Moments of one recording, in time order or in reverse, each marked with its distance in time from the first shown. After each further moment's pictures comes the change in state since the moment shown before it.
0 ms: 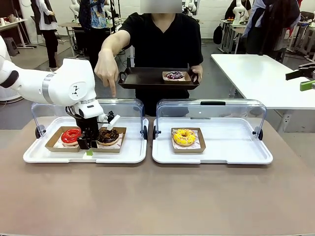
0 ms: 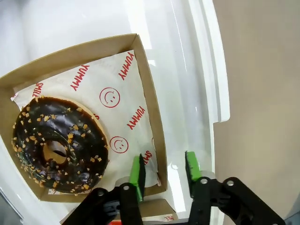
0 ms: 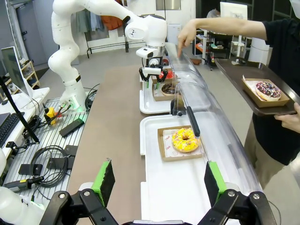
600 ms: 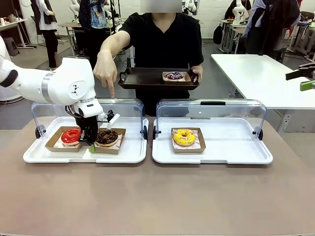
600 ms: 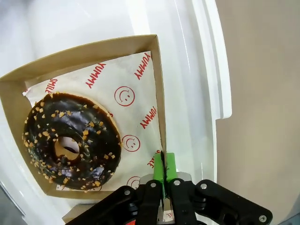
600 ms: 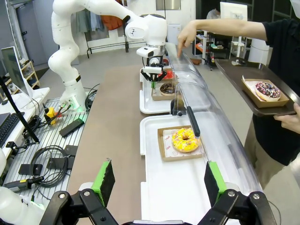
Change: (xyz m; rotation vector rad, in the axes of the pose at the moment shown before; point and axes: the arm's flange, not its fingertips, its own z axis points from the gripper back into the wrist) left arm -0.002 0.002 0.005 0.011 -0.002 0.005; right arm 0.000 0.000 0.000 0.000 0.000 0.000
